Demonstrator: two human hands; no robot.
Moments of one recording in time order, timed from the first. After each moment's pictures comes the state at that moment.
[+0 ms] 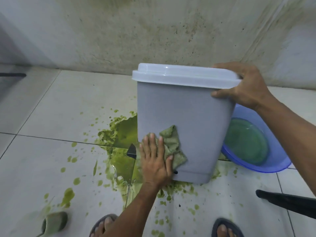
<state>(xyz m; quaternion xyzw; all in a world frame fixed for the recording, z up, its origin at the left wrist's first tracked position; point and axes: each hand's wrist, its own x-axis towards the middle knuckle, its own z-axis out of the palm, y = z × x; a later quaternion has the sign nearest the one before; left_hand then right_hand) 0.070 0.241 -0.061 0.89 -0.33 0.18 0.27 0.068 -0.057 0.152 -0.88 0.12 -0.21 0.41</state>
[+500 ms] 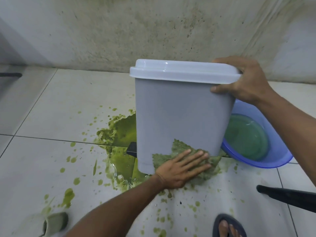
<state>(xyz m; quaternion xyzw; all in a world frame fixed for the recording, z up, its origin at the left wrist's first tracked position) 0.059 0.222 -0.055 0.69 -0.71 0.16 0.02 0.068 -0.057 0.152 -0.89 0.13 -0.21 0.40</state>
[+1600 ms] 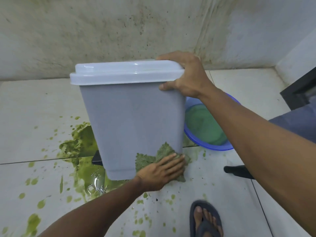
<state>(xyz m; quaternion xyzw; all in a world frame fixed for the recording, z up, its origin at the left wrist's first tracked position) 0.037 0.191 -0.067 0.56 -0.81 0.14 -0.09 0.066 -0.048 0.150 -0.89 0.17 -0.23 0.37</state>
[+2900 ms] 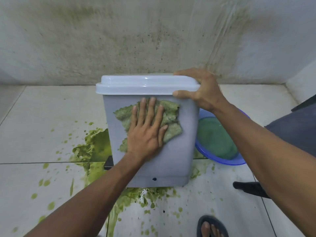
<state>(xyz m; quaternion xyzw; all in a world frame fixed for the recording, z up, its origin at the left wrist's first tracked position) 0.128 0.160 0.041 0.81 -0.50 0.27 0.18 0.065 -0.051 0.152 -0.88 0.14 -0.26 0.39</state>
